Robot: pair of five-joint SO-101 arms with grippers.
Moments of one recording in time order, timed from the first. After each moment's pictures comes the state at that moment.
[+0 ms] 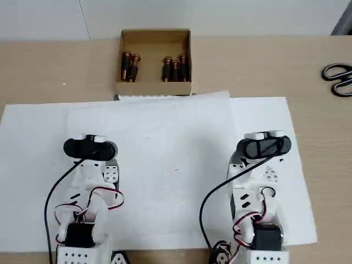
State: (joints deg) left arm -1.1 -103.4 96.7 50.2 0.7; right arm -2.0 -102.8 89.1 50.4 -2.7
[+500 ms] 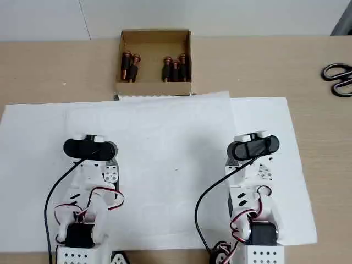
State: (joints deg) left arm -1.1 -103.4 96.7 50.2 0.7; right arm -2.0 -102.7 95.6 47.1 3.8
